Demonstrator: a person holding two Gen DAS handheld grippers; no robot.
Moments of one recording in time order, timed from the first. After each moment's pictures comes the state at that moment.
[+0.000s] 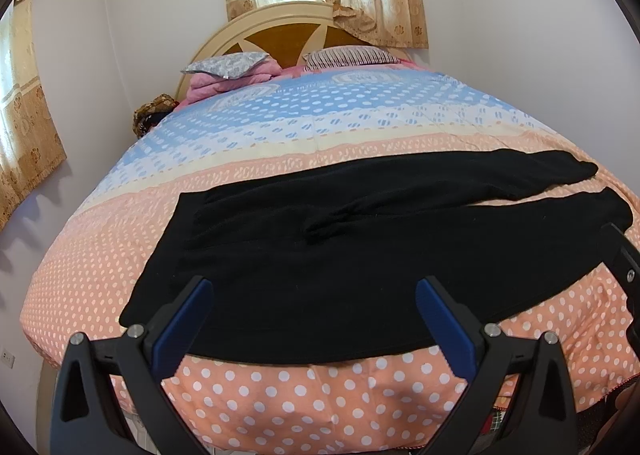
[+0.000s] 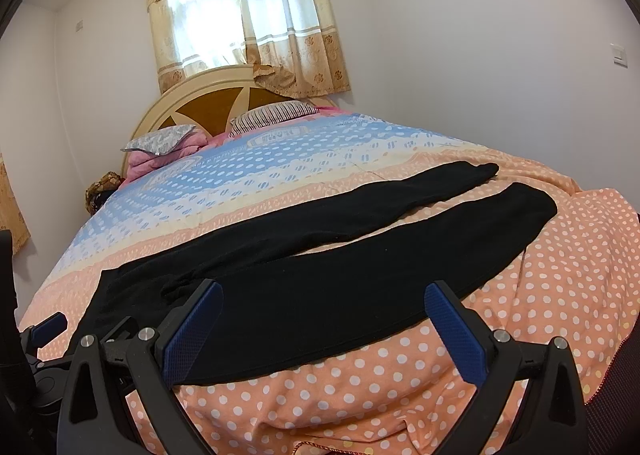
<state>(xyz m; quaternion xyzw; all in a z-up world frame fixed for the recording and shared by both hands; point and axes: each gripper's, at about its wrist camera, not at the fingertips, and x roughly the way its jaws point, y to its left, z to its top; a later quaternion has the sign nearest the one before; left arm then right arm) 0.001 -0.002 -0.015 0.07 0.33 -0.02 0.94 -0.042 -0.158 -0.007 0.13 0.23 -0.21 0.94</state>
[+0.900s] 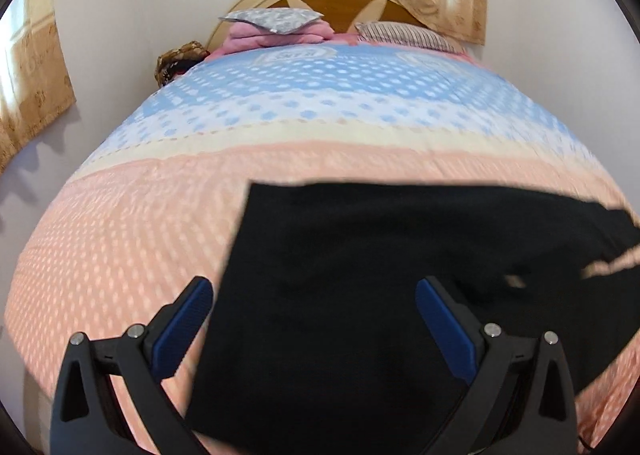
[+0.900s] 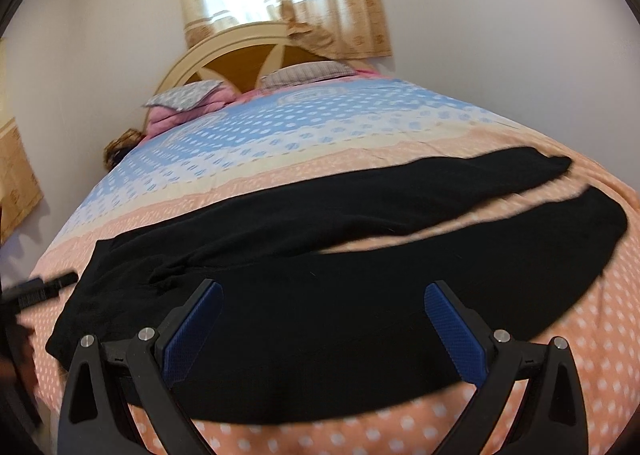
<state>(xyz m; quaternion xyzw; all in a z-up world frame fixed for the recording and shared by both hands) 0.140 0.152 -0.029 0.00 0.39 0.02 0.92 0.066 -0.173 -0.043 0.11 0.30 -0.13 0.94</state>
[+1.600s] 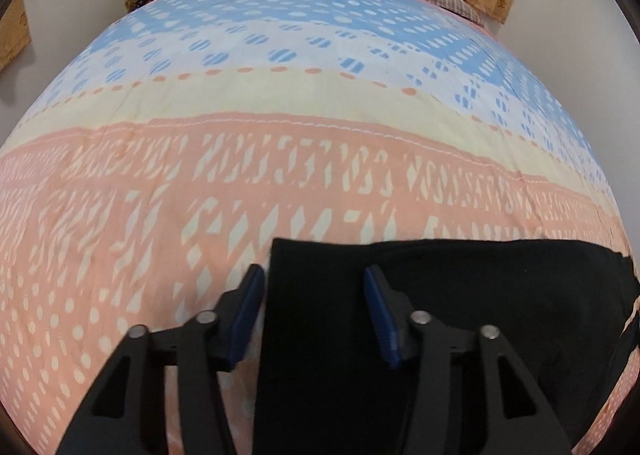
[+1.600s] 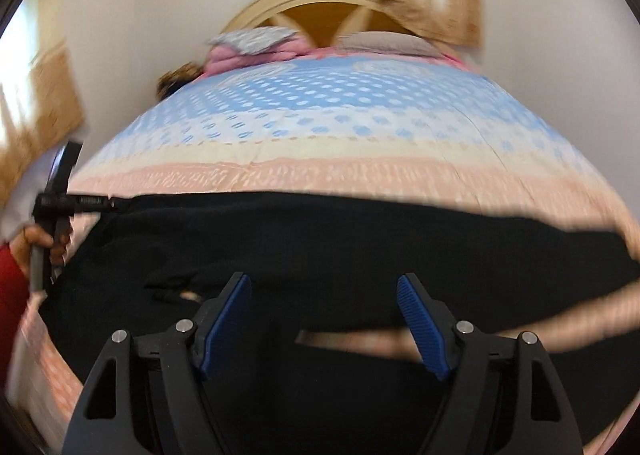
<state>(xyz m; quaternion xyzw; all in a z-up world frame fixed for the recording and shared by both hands) 0.286 0.204 -0.096 -0.06 0.51 -0.04 0.86 0.184 -0.185 -0.042 0.01 0.37 0.02 0.93</state>
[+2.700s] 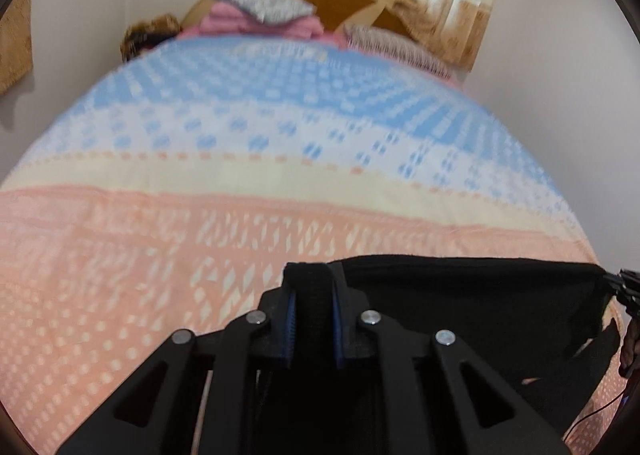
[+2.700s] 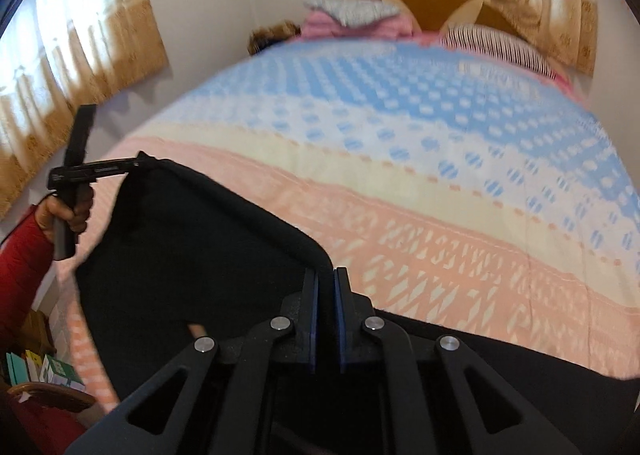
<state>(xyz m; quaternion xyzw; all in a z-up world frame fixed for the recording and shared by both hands) 0.261 0.220 -0.020 -0.09 0.39 -0.07 0.91 0.258 -0.199 -0.005 -0.03 0.40 0.20 0.89</state>
